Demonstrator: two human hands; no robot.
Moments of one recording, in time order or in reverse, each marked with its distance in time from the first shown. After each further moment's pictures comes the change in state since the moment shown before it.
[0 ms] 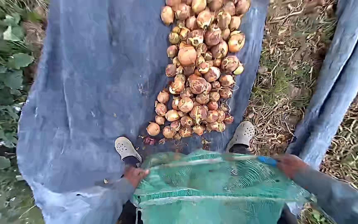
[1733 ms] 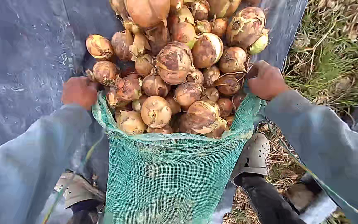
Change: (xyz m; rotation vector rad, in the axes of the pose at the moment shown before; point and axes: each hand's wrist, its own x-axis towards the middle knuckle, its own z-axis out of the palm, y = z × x) left_hand 0.319 0.177 -0.210 0.166 0.868 0.070; right_hand 0.346 -0.099 -0.145 0.182 0.630 -0.288
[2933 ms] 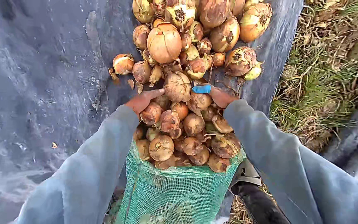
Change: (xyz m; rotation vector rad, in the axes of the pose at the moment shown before) left_hand -0.038 0.123 0.011 -0.850 -0.723 -0.177; right_hand 0.016 -0.101 0.039 0.392 -0.443 -0.176
